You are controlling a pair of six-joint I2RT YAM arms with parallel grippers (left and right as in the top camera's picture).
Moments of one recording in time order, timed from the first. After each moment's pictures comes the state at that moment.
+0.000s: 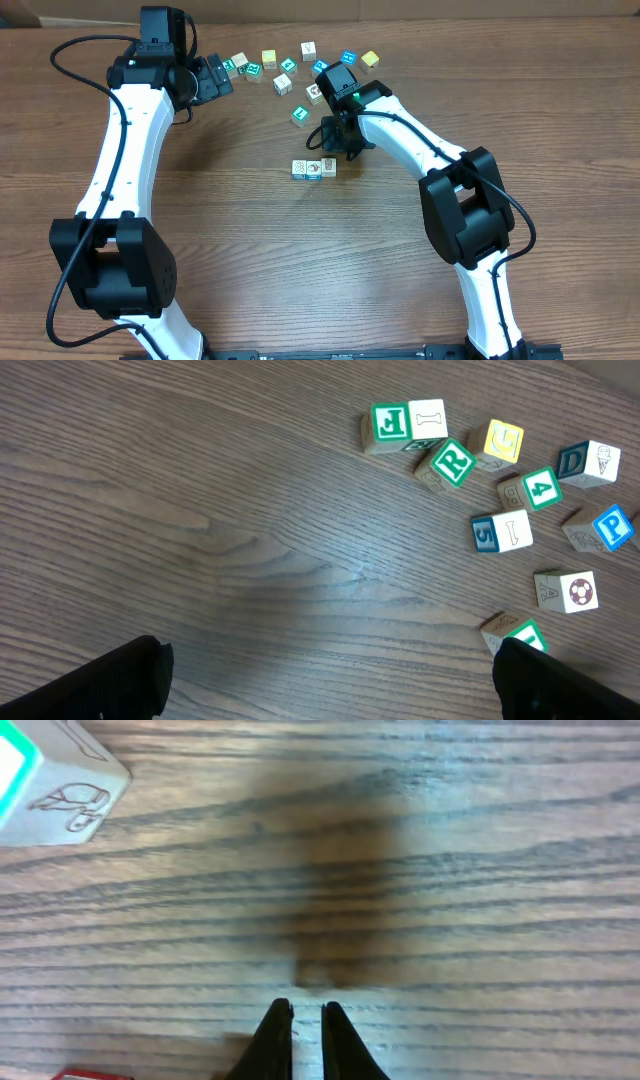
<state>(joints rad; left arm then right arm) -0.02 1.90 1.73 -0.87 -0.06 -0.41 0.51 2.29 1.83 -0.86 0.01 0.46</state>
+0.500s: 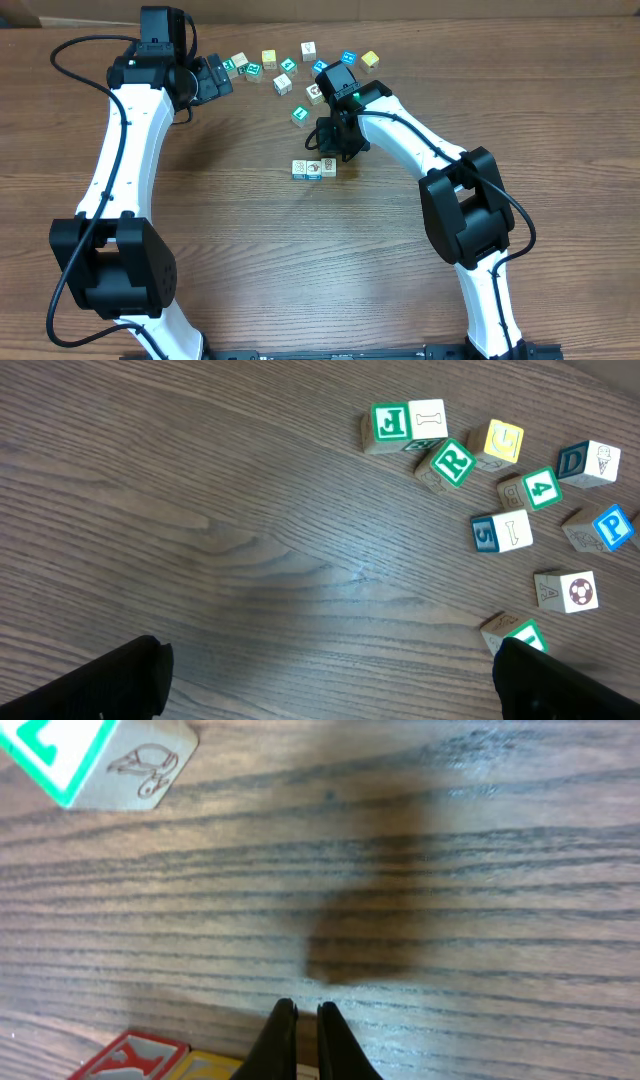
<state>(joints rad) -0.02 1.90 1.73 -0.87 -0.06 -0.41 0.51 2.29 1.83 -0.86 -0.11 0.46</state>
